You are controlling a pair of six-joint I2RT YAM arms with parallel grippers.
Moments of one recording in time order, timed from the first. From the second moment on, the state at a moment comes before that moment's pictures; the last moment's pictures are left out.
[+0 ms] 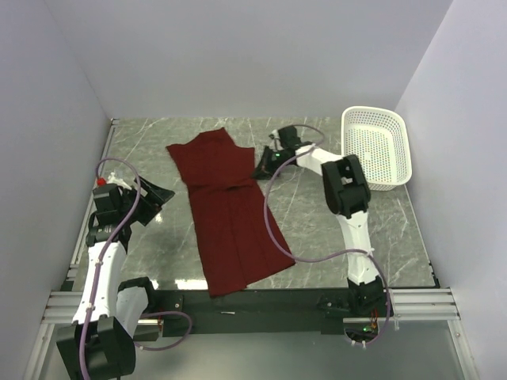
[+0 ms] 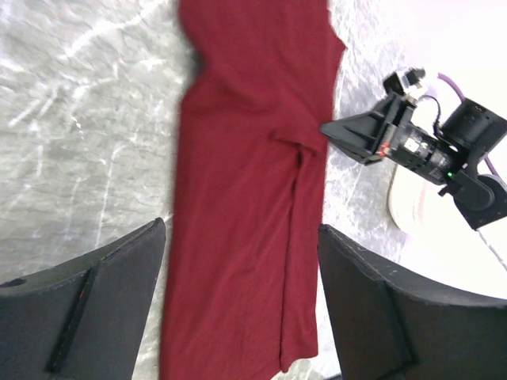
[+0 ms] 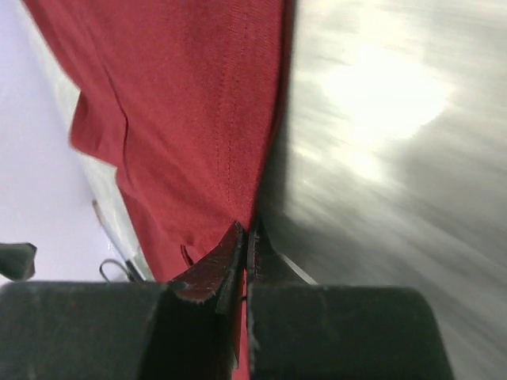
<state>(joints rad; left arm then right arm) 0.22 0.82 0.56 -0.31 0.43 -0.76 0.38 2.40 1.79 -0.33 -0.67 0.64</state>
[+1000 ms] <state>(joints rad) -0.06 2.12 1.52 -0.28 0.33 -0.61 0.11 2.28 1.79 -0.43 -0.63 0.41</state>
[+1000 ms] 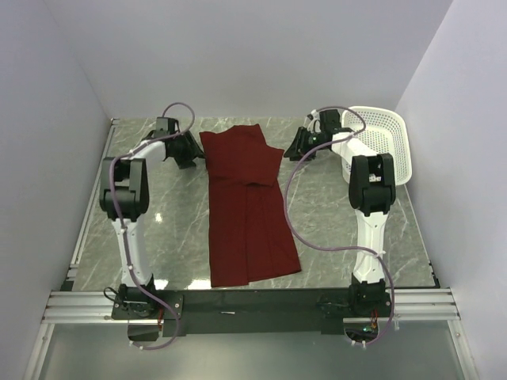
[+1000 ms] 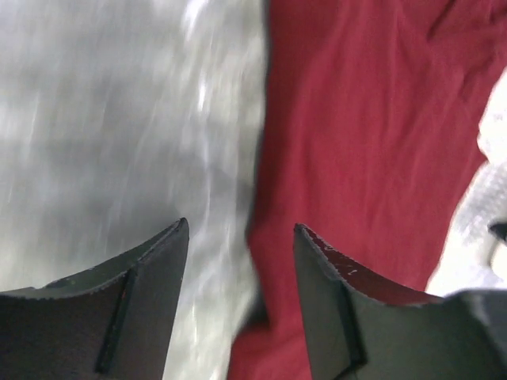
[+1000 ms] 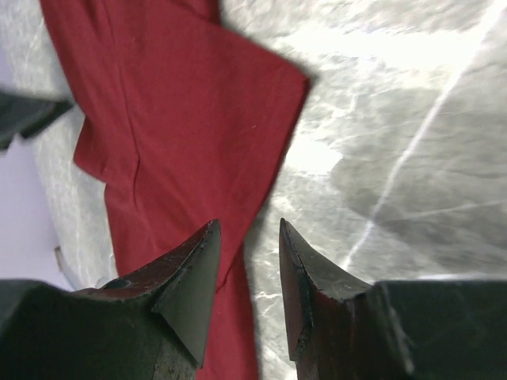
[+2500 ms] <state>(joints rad) -0.02 1.28 1.12 -0.20 0.21 -0.54 0.17 2.50 2.05 -0.43 -0.43 0.66</state>
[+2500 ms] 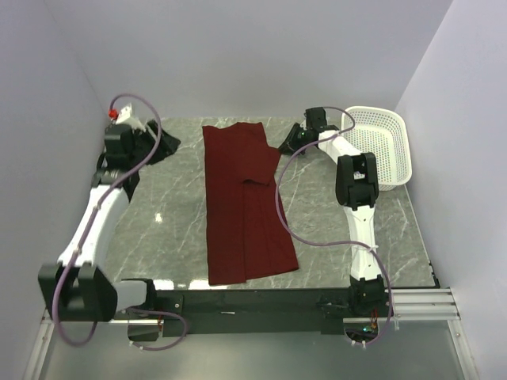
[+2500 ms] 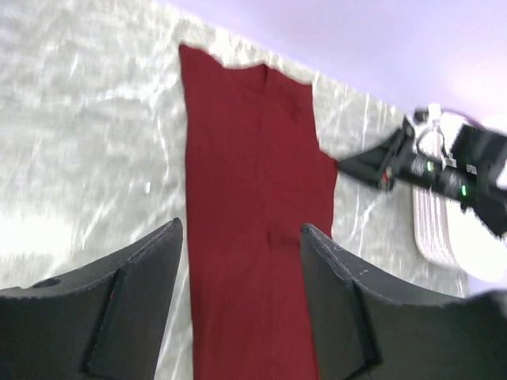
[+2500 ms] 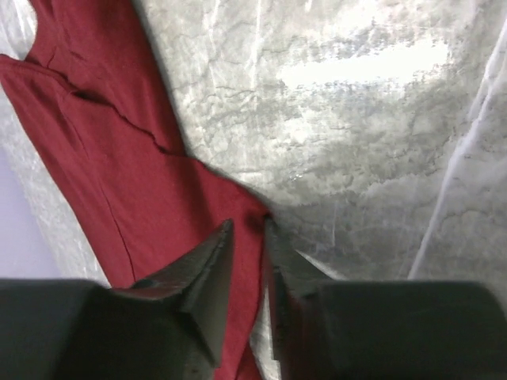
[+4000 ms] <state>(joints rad) -0.02 0.81 0.76 -0.44 0.16 -0.57 0.31 2.35 1.97 -0.35 -0.33 0.56</state>
